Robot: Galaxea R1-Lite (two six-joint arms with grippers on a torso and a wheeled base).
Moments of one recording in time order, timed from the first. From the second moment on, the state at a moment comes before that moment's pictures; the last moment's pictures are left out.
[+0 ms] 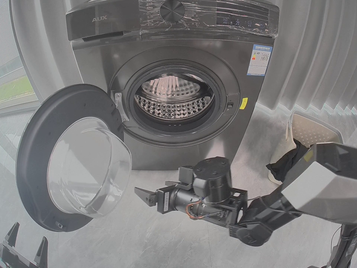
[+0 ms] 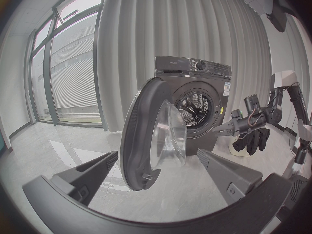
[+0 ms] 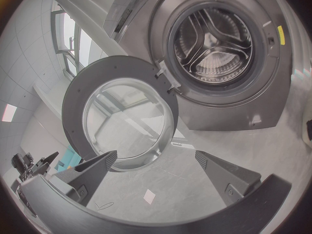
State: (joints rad) left arm 0.00 0.02 -0.02 0.00 0.00 0.00; right arm 0.91 2.18 -0.97 -0.96 0.00 0.48
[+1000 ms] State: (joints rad) left arm 0.00 0.02 -0.02 0.00 0.00 0.00; right arm 0.62 1.41 -0.16 -1.07 0.00 0.13
